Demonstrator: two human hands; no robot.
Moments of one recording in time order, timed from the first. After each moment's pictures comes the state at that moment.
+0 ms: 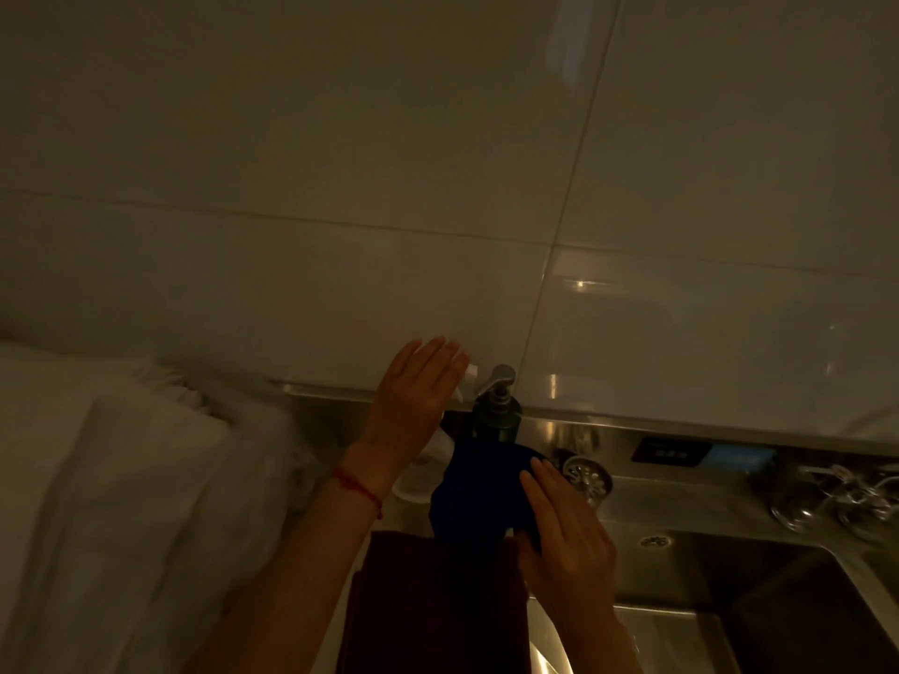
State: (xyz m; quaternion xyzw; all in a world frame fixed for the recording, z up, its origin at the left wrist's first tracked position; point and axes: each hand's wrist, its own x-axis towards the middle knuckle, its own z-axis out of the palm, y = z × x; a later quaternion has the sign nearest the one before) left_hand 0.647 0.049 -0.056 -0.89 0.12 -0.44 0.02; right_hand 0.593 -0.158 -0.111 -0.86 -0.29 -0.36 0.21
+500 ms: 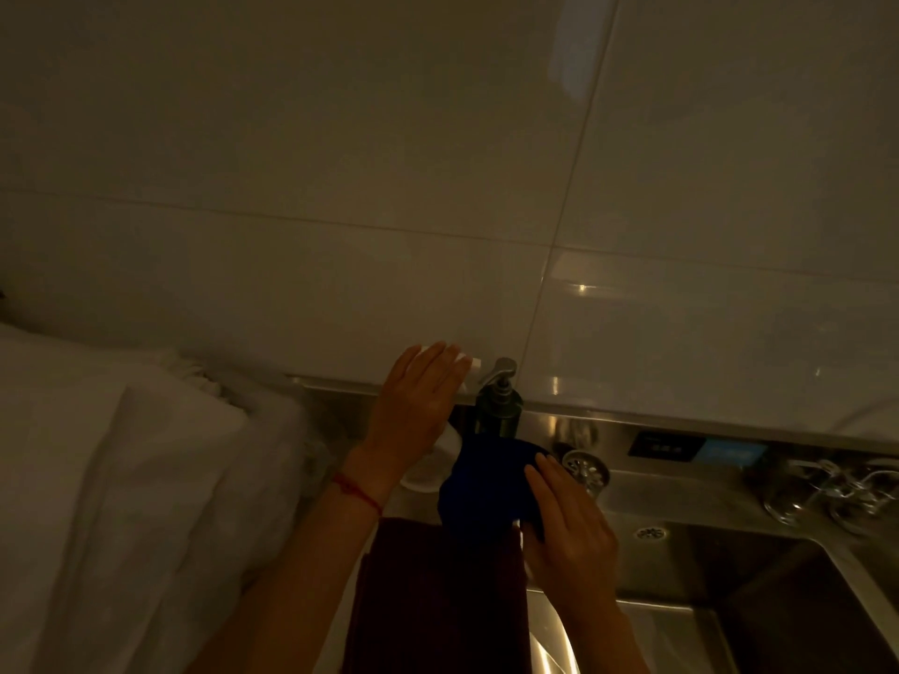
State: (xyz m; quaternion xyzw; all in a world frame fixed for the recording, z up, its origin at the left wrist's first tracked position) left_hand 0.617 0.044 -0.050 -0.90 0.12 -0.43 0.01; right_hand 0.581 -0.166 -0.108 -0.88 -0.28 -0.33 0.17
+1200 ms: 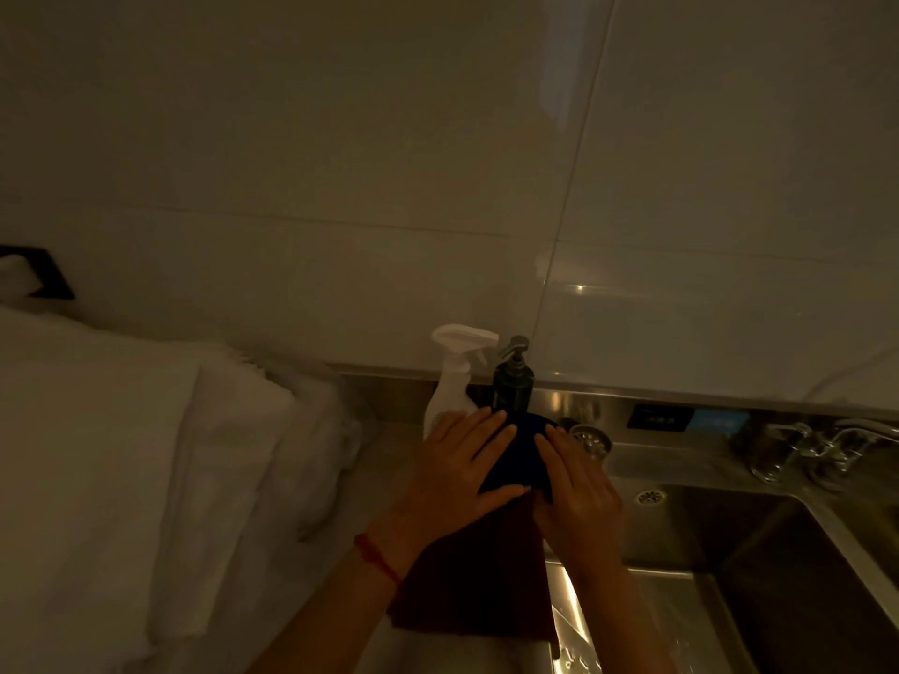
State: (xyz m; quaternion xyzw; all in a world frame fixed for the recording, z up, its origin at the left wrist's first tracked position) left_hand 0.494 0.009 -0.053 -0.91 0.19 -0.35 -0.05; right_hand 0.529 -0.155 -0.082 -0.87 -0.27 -0.37 0.17
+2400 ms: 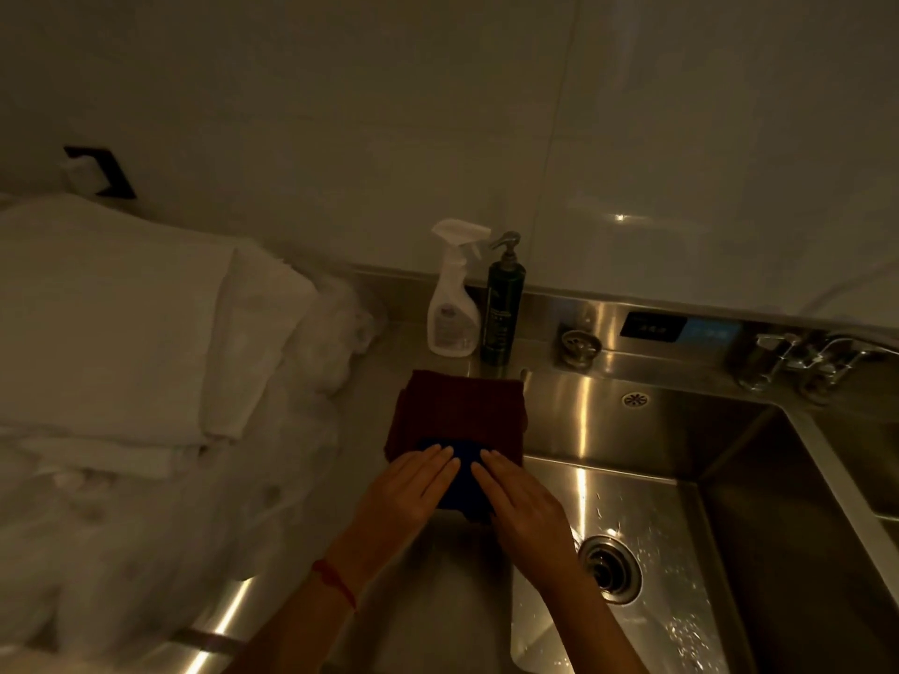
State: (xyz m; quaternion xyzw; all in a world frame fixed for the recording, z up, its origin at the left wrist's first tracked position) left_hand 0.348 -0.034 -0.171 -0.91 0.18 -0.38 0.02; right_hand 0.404 -0.217 -0.161 -0.84 -0.45 -0.24 0.16
